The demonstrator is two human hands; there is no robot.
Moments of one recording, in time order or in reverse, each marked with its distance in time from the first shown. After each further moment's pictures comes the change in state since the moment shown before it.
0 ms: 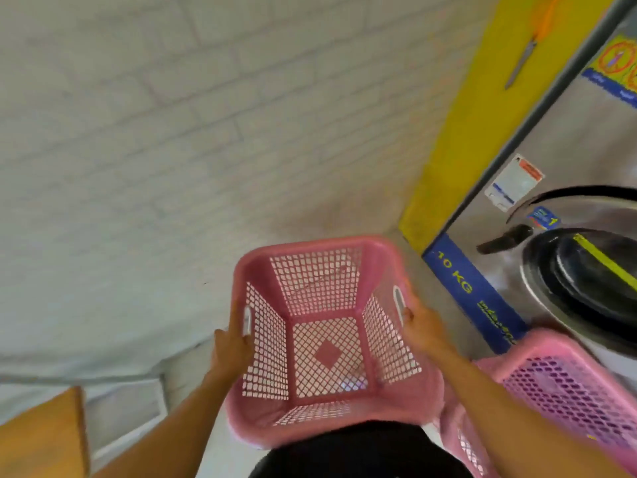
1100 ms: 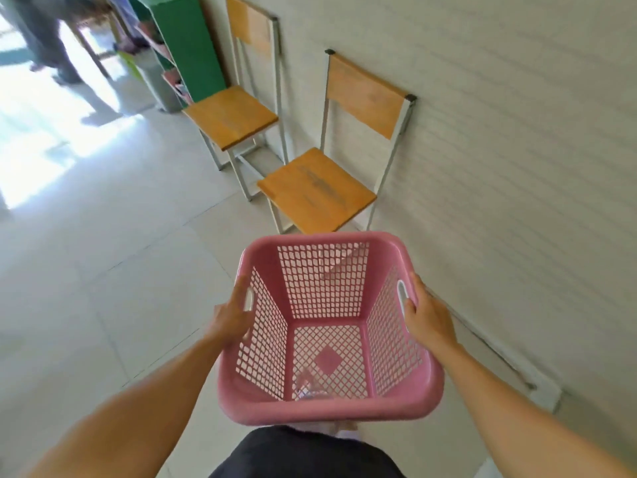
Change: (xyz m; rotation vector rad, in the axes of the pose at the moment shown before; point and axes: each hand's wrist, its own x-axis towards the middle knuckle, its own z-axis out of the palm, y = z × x) left_hand -0.530 -0.233 0.017 -0.520 0.453 -1.042; right_hand -0.307 -0.213 0.201 -0.598 -0.436 -1.142
